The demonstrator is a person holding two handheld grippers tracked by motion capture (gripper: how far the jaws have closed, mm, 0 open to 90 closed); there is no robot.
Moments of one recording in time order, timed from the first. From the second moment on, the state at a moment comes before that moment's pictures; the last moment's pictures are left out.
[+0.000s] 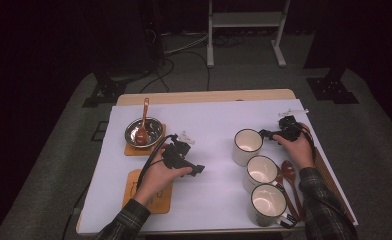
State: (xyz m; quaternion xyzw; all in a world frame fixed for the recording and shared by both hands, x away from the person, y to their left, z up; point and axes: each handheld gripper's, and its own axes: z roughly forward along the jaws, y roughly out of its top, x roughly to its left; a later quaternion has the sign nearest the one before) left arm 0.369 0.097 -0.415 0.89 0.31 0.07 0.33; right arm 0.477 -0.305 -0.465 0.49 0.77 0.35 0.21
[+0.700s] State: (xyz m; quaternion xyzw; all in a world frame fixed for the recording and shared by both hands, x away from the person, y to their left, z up) left arm 0.339 0.082 -0.446 0.91 0.29 0.07 0.30; right arm 0.477 -0.305 -0.463 0.49 0.77 0.34 0.21
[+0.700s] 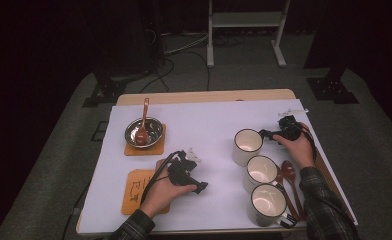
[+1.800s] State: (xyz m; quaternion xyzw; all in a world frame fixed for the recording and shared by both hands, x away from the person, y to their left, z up) left arm 0.334 0.078 -0.450 0.91 0.28 0.10 0.29; right arm 0.441 -0.318 -0.432 0.50 0.77 0.35 0.21
